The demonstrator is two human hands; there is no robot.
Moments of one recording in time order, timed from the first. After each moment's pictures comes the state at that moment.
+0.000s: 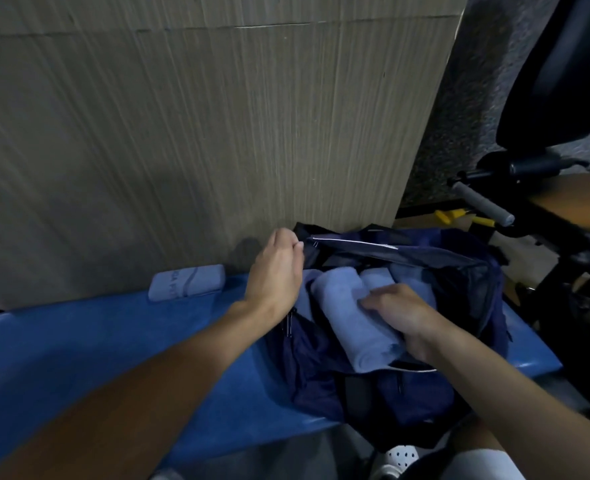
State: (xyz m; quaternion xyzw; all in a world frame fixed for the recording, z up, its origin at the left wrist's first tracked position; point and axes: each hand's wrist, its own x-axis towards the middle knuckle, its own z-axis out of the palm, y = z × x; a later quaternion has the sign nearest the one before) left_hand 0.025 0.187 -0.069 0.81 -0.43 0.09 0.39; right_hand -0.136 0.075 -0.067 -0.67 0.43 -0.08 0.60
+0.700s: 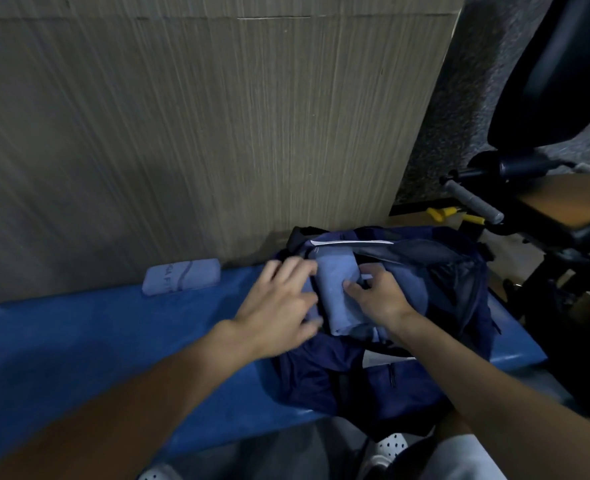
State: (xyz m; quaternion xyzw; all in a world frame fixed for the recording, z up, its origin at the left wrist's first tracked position) left_hand 0.008 0.225 -0.091 0.73 -0.65 0.19 0.09; right_hand -0.114 0.071 -0.093 -0.76 0.39 -0.16 0.50
